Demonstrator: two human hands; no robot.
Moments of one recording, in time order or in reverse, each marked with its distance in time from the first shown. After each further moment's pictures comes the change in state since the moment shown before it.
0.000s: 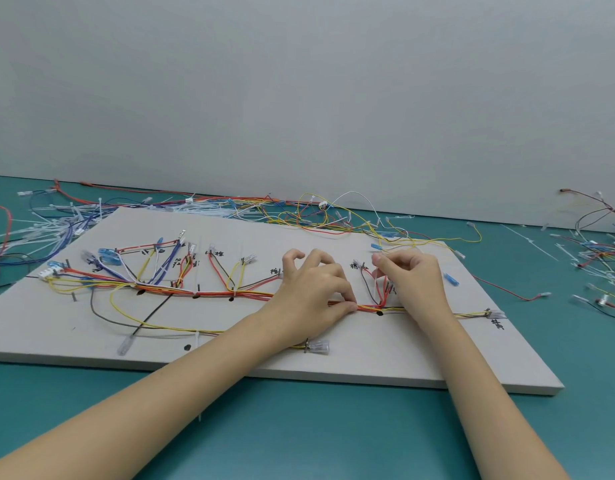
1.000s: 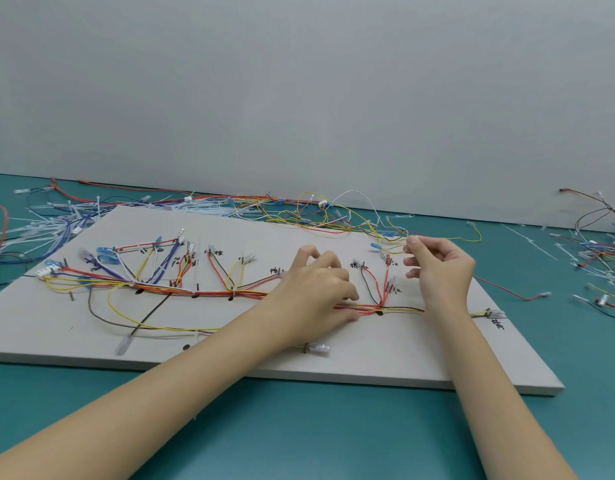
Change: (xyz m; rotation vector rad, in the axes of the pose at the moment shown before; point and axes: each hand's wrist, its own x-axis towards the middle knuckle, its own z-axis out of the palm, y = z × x) left_hand 0.001 0.002 -0.011 0.193 -0.043 0.212; right_hand 0.006 -0.008 -0.015 0.303 0.334 0.055
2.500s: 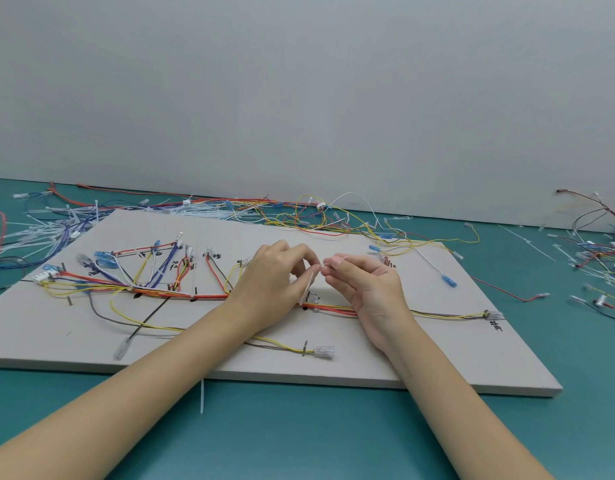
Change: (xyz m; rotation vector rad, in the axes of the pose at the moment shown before) left_hand -0.014 -0.036 0.001 -0.373 0.299 -0.296; right_hand -0.064 -0.013 0.046 0.445 -0.447 0.379
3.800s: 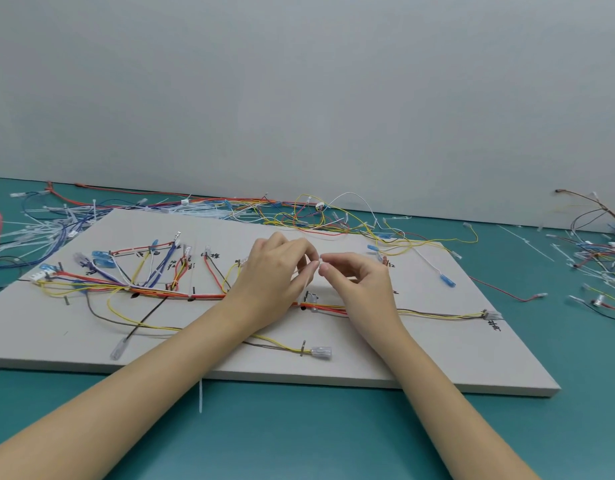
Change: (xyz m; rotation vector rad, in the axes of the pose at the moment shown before) left_hand 0.003 0.007 -0.004 0.141 0.005 0.037; right_hand 0.007 0.014 -0.004 -0.657 -0.036 -0.368
